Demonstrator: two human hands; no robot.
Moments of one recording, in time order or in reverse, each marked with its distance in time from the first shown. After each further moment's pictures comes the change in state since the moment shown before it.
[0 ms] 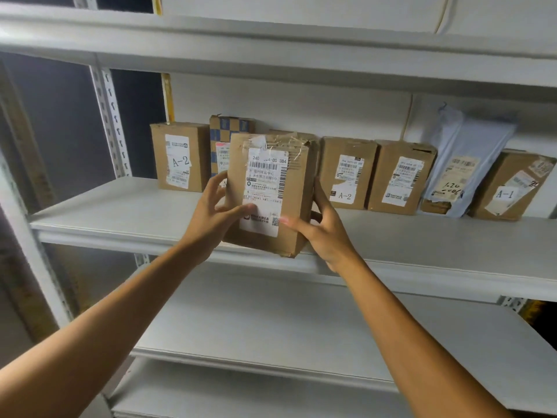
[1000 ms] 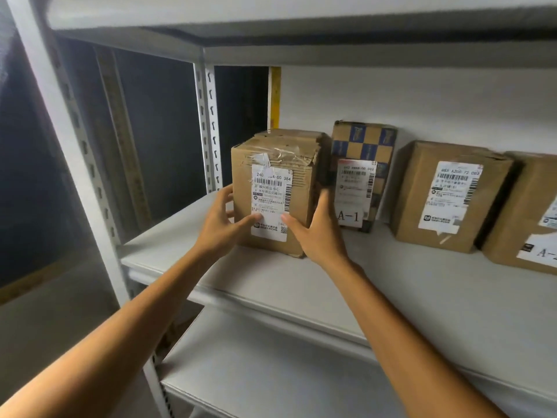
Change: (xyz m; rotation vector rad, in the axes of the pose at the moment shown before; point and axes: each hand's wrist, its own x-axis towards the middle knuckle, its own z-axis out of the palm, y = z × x) left_hand 0.137 -0.117 -0.244 0.336 0.257 -0.016; right_hand 0.208 0.061 0.260 -0.229 0.014 -0.116
